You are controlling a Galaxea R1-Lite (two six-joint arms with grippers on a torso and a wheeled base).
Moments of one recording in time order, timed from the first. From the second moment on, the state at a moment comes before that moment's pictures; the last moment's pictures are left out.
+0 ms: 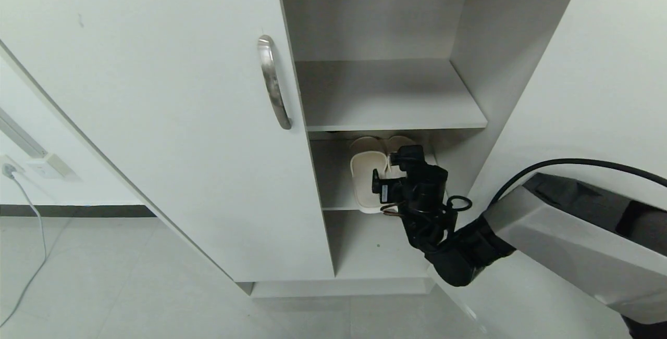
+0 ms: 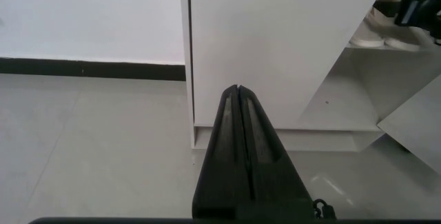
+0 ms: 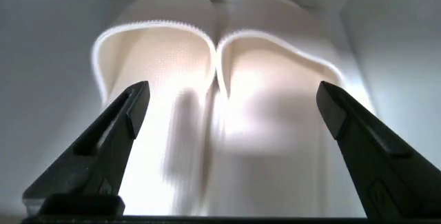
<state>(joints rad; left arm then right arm) 0.00 0.00 0.00 0.00 0.04 -0.07 0.67 2.35 -1.25 -1.14 -0.58 -0.01</state>
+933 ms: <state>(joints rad) 0.00 0.00 0.00 0.00 0.04 -0.07 0.83 2.14 -0.82 -1.35 -0.56 0.02</state>
